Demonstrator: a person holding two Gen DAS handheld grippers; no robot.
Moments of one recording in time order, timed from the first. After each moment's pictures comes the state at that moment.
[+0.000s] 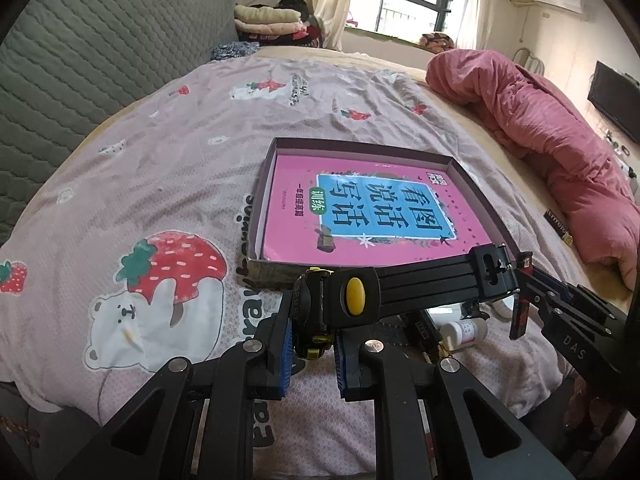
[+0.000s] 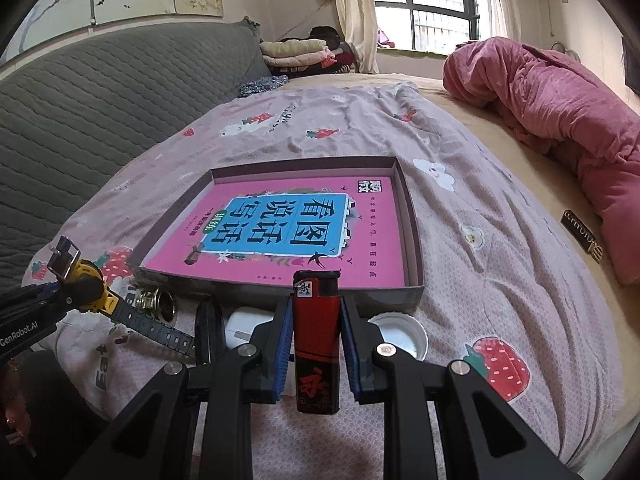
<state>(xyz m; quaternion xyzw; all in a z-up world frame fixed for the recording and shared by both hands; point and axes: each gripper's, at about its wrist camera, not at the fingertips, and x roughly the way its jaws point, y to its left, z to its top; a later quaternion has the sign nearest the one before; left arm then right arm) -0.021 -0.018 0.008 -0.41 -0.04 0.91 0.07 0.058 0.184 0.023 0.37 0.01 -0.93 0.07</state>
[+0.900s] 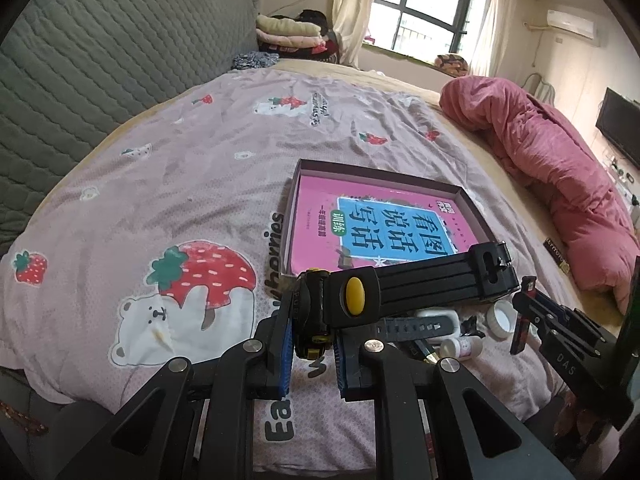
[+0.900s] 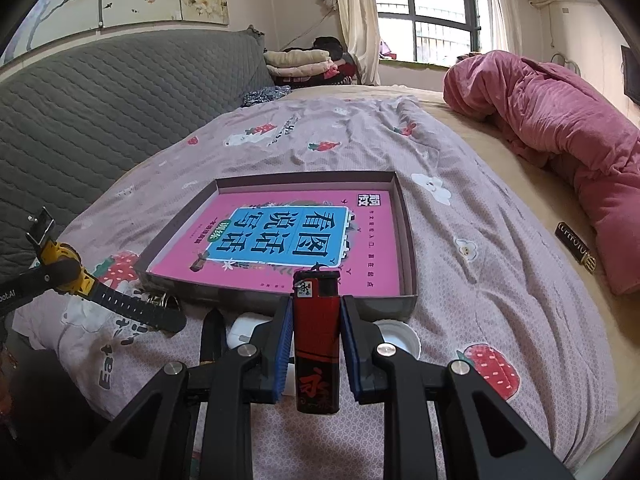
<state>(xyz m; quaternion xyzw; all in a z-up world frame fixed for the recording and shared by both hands) -0.009 -0.043 0.031 -0.39 -0.07 0.92 0.05 0.065 0.184 0.033 0.35 0.02 -0.93 0.07</state>
